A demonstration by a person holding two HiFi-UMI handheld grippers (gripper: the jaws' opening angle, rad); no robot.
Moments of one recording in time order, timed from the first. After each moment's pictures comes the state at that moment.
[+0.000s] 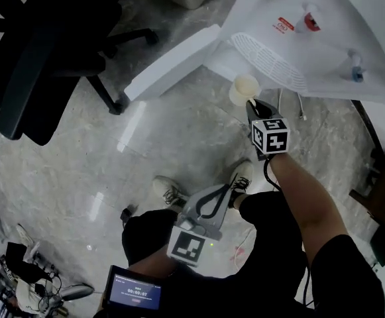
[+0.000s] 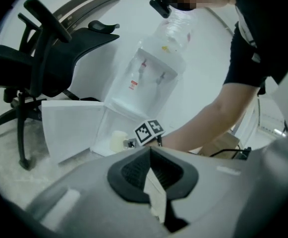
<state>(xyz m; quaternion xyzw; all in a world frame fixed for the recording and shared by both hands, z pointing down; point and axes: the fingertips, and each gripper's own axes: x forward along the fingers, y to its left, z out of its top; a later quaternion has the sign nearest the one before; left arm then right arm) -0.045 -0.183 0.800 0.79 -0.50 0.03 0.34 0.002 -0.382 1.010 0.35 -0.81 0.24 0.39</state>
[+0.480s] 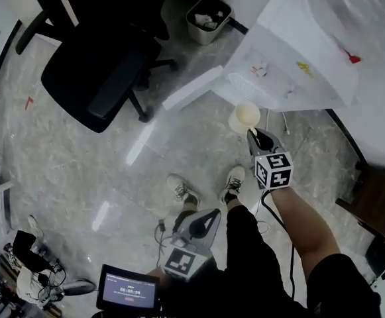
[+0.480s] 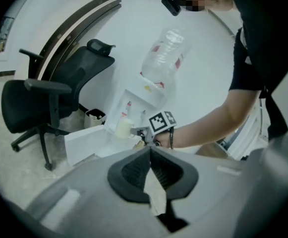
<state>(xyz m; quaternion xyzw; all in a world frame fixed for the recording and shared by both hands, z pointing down) -0.088 -0.112 0.583 0.77 -0.51 0.03 0.37 -0.043 -0.327 0.731 0.33 -0.86 0.22 0.33</state>
